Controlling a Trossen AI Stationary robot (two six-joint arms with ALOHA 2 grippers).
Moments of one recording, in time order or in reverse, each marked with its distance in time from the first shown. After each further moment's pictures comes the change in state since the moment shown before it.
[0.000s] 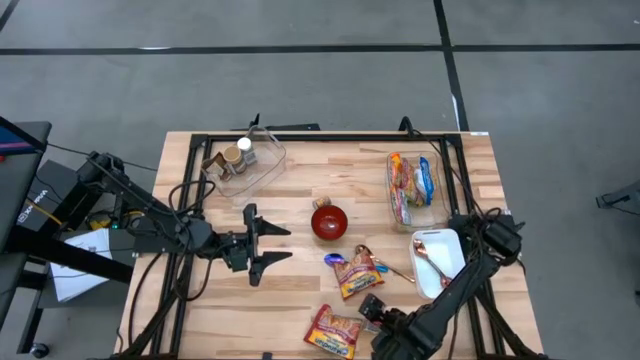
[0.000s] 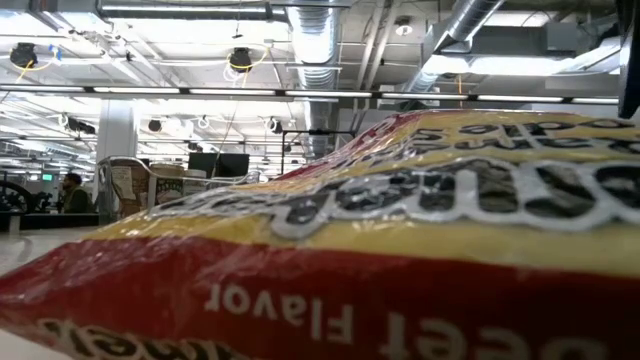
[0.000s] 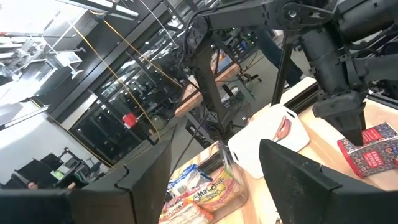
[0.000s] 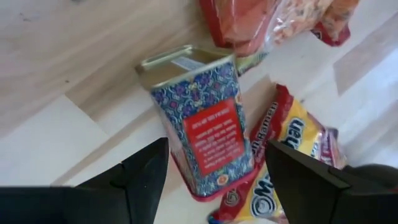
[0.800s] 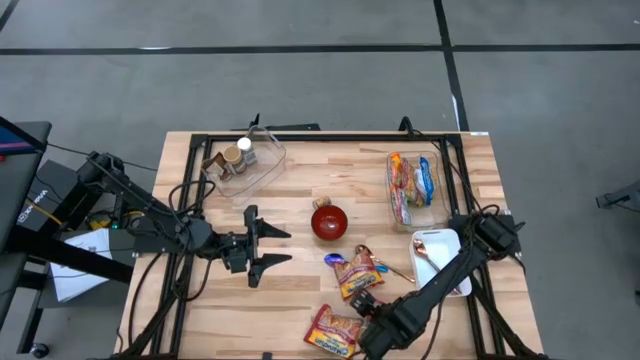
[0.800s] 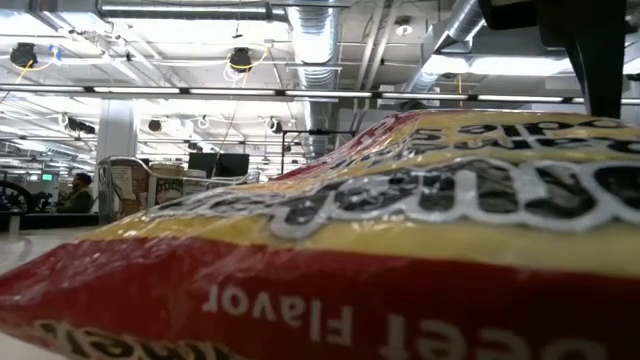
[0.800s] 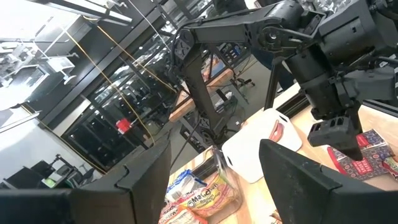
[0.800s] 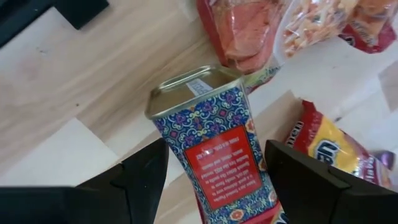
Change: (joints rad) left arm 0.000 0.000 0.000 -0.002 0.036 -0.001; right arm -0.100 0.000 -0.021 0.079 -0.204 -0.036
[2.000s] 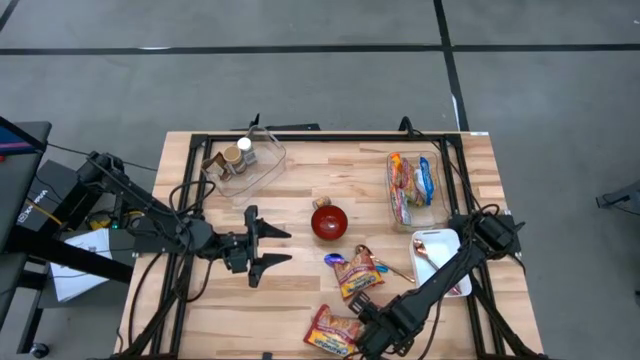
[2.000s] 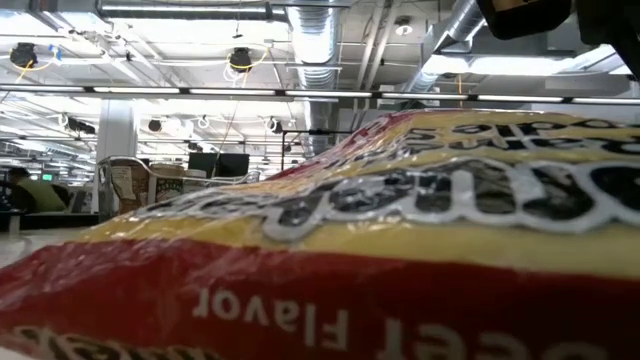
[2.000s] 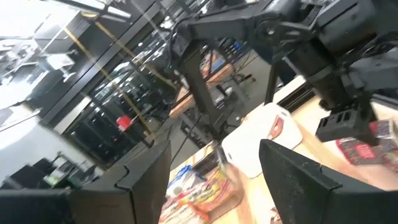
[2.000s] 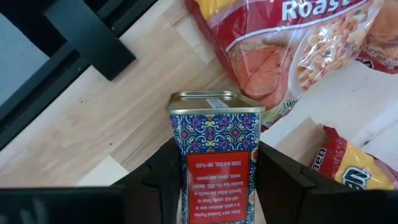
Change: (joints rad) left arm 0.000 0.000 0.000 -0.018 -0.015 0.002; right arm -0.010 -0.001 0.000 0.080 -0.109 0.080
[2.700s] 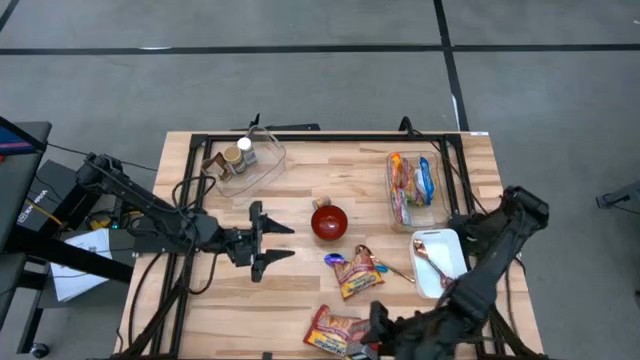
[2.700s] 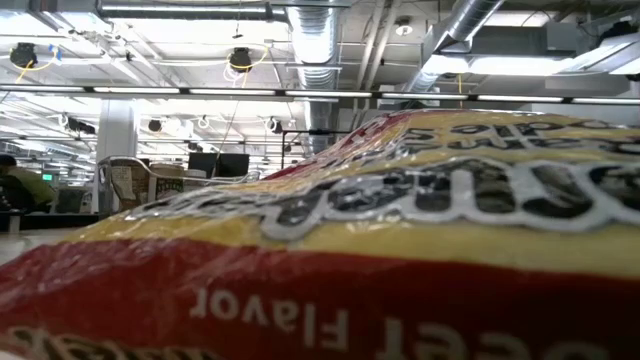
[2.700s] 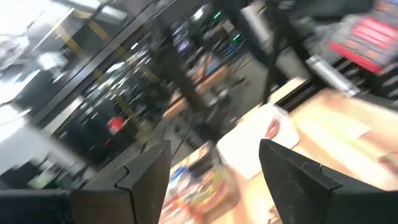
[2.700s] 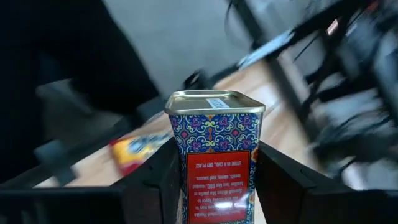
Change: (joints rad) left arm 0.075 0.000 -0.016 0.007 0.109 -0.030; right arm 0.139 -0.328 -0.001 0.325 0.344 -0.326
